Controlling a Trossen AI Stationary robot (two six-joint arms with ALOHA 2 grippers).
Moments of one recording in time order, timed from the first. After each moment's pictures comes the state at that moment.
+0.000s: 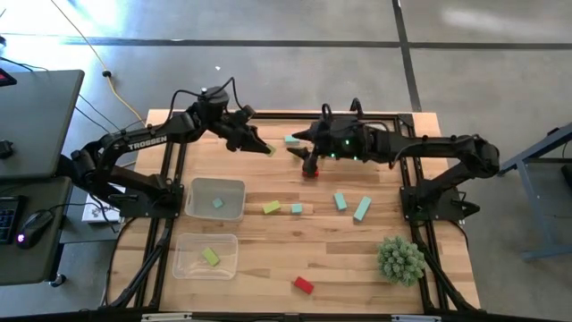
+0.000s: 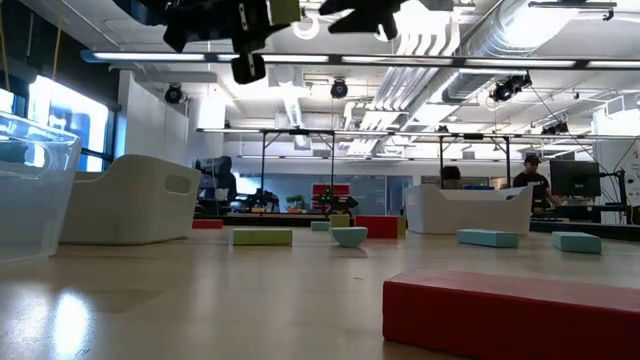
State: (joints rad) left arm 0.67 1.30 0.96 0.09 0.96 -0.77; right arm -0.09 1.43 1.26 -0.14 0.19 0.06
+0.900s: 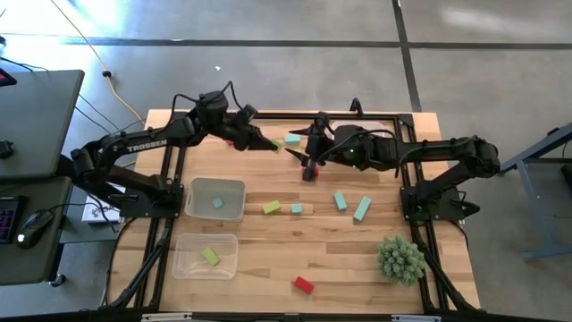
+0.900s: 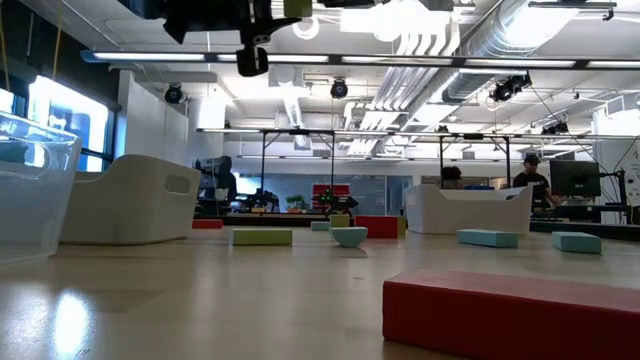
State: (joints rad) left arm 0.59 1.29 0.96 0.15 0.77 -0.88; right arm -0.03 1.43 1.26 -0.04 0.33 -0.40
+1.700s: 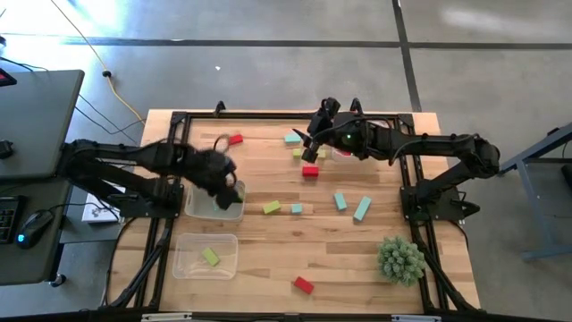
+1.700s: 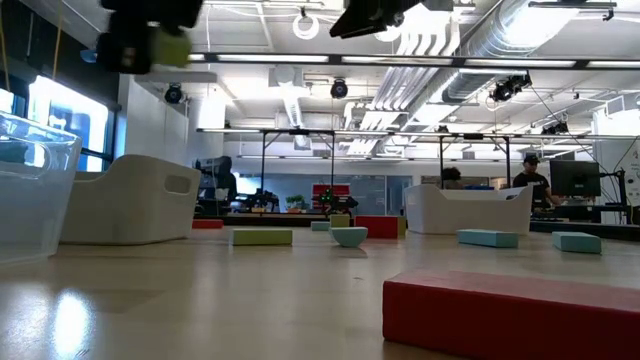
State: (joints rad) left arm 0.05 1.06 0.96 -0.81 0.16 -0.91; right arm -0.16 1.43 1.26 -0.10 0.41 -0.31
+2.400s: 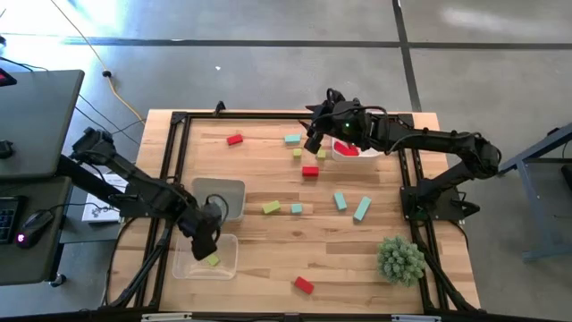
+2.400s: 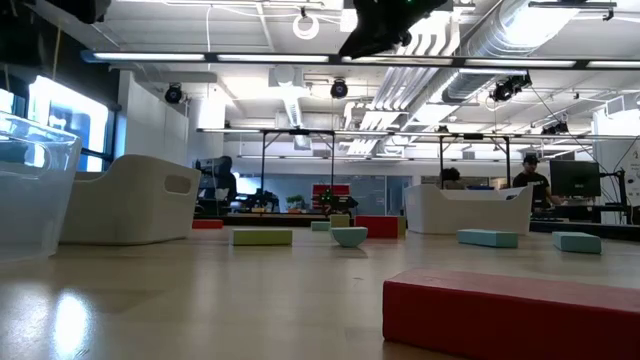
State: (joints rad) left arm -0.46 1.22 0.96 -1.02 0.14 -1.14; right arm -0.26 1.43 1.26 -0.17 0.36 -0.21
